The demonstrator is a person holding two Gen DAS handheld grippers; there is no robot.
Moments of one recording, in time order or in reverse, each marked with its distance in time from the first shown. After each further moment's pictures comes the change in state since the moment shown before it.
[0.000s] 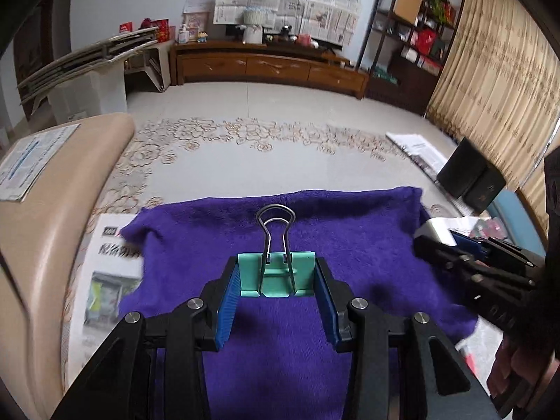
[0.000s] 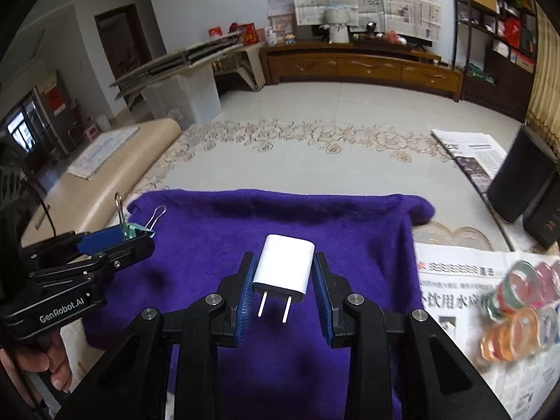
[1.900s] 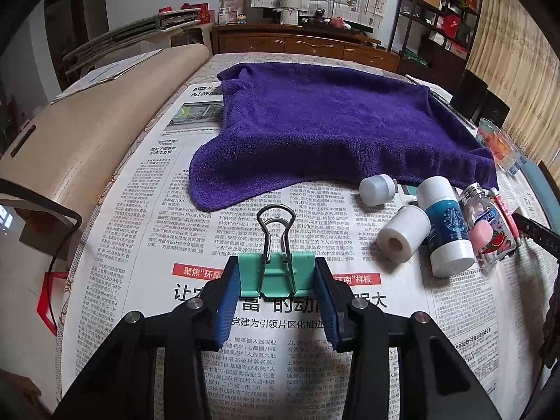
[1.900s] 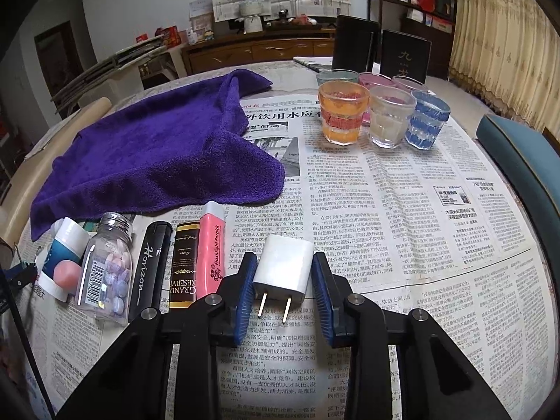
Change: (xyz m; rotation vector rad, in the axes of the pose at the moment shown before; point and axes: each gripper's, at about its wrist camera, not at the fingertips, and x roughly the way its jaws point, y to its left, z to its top) left arm -0.091 0.025 -0.199 -0.047 0.037 0.156; right arm -0.099 -0.084 -0.196 0.184 -0.011 -0.243
